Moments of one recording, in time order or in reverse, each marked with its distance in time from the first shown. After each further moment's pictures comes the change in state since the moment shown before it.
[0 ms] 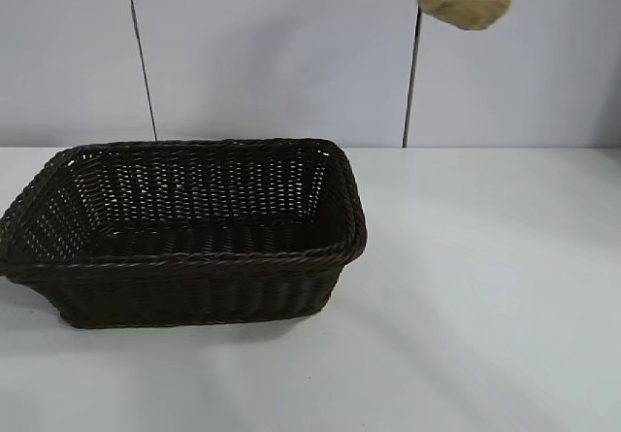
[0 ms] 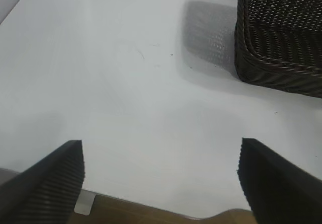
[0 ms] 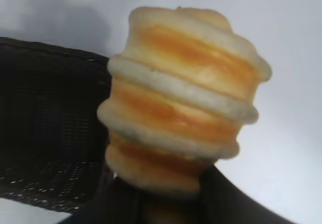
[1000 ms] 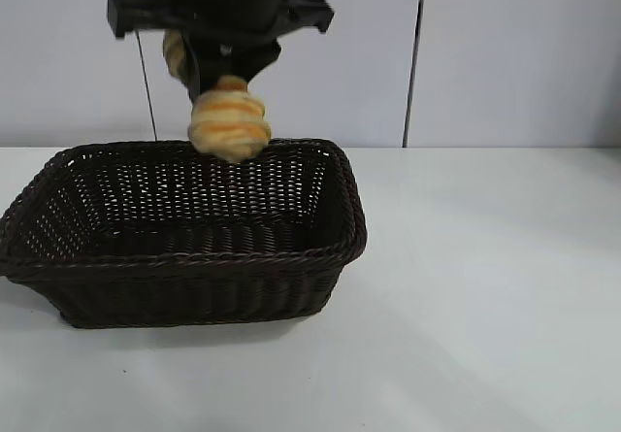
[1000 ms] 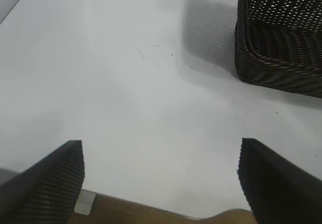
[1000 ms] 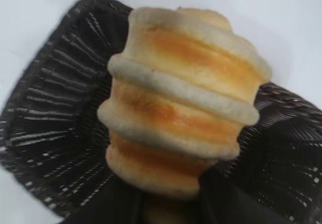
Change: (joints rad) left arm 0.000 0.000 0.000 0.000 0.000 0.000; right arm 0.076 0.365 0.000 -0.026 -0.322 0.031
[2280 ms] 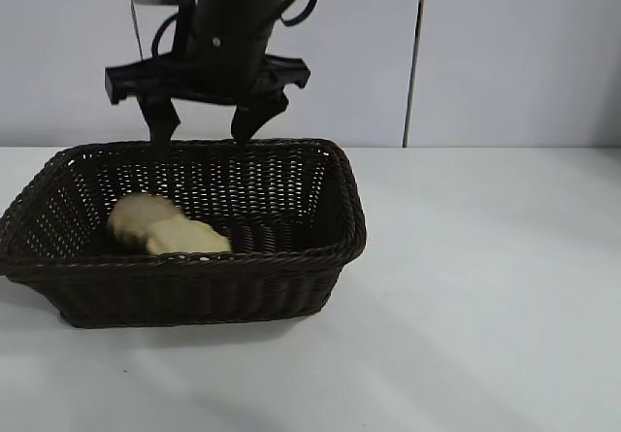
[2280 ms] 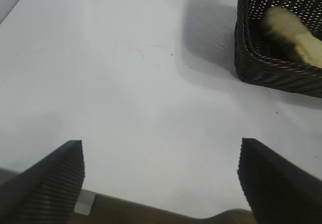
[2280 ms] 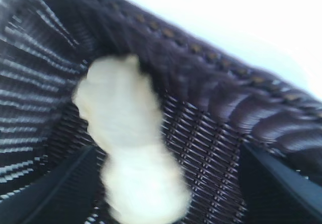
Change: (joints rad) left arm 0.000 0.000 0.000 0.000 0.000 -0.001; right arm -0.005 -0.113 -0.206 -0.021 0.242 0.010
